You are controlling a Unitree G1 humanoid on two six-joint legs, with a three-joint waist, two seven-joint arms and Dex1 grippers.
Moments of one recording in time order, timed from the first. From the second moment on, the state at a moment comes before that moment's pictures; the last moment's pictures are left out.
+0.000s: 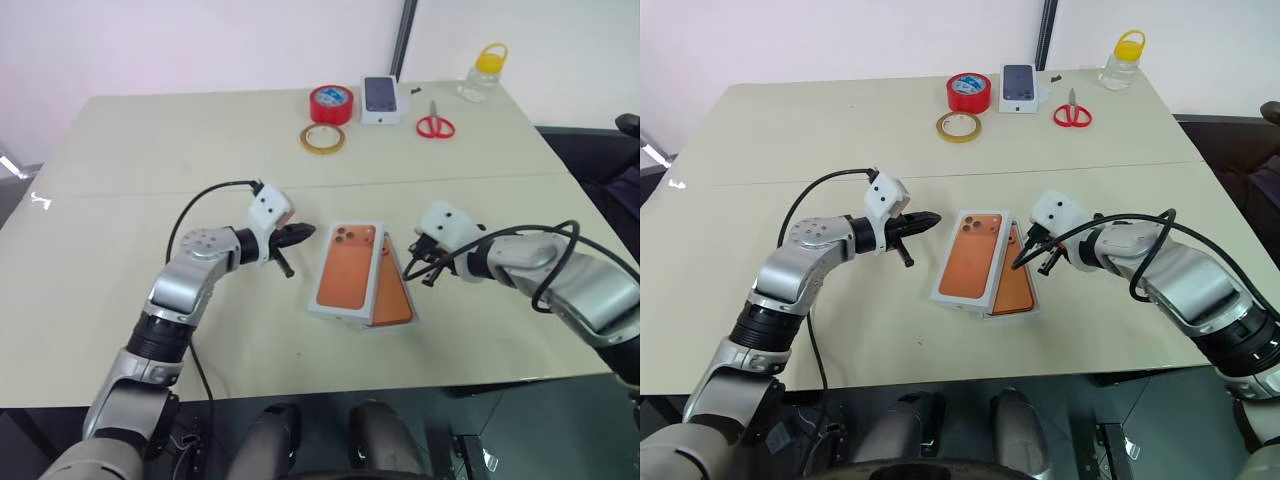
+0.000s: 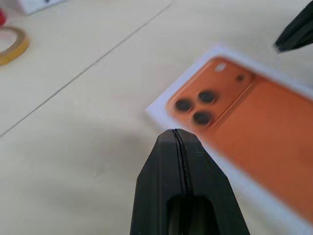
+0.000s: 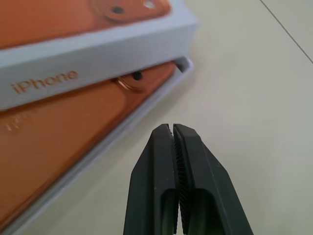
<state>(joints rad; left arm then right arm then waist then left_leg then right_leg) -0.58 0.45 -0.19 0.05 -0.19 0.49 -0.78 -0.55 -1.02 0.38 -0.38 0.48 0.88 0.45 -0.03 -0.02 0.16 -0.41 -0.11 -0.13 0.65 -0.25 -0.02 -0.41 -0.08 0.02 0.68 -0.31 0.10</state>
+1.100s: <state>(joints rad) -0.53 0.39 -0.34 -0.06 -0.17 0.52 -0.97 -0.44 -0.97 0.30 -0.49 0.25 0.97 0.66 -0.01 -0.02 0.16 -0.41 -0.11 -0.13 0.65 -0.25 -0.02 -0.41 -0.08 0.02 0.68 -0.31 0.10</state>
